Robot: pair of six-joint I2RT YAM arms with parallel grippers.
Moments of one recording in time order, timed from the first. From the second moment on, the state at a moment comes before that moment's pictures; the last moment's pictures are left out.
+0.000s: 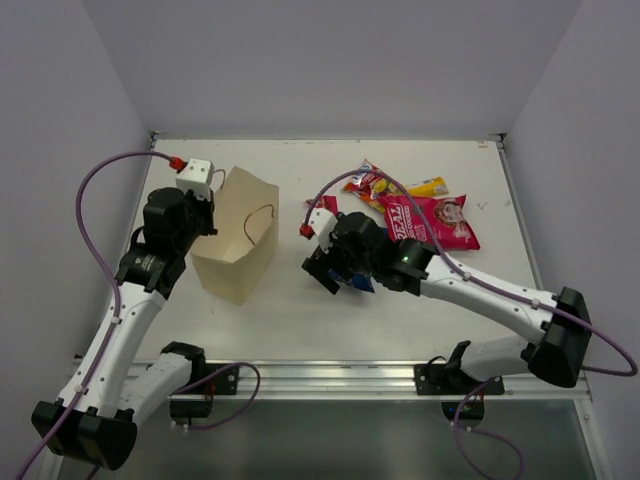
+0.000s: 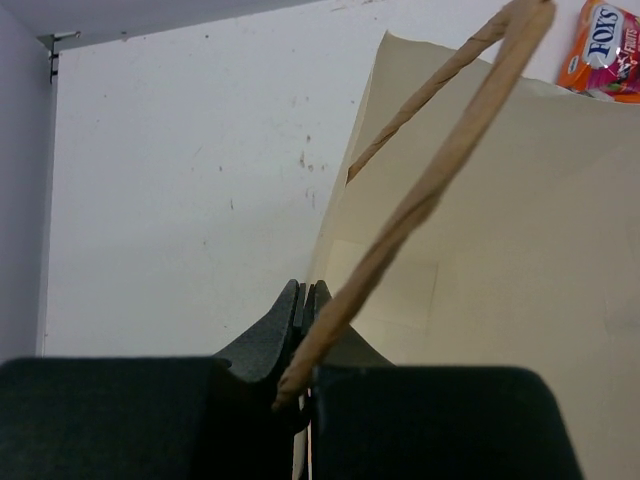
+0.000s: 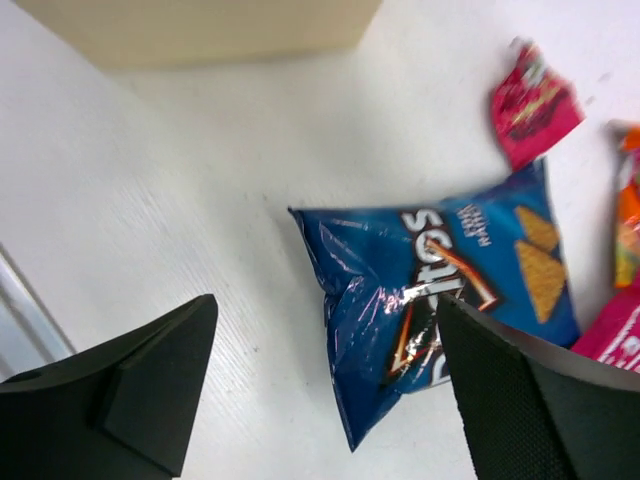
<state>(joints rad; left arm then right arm) -0.22 0.89 0.93 -0.41 -0.08 0.03 0.99 1.36 1.09 -0.47 0.10 -0.11</state>
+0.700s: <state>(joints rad) -0.03 1.28 1.14 -0.29 -0.07 -0.13 0.94 0.88 1.01 -0.52 0.20 0.05</state>
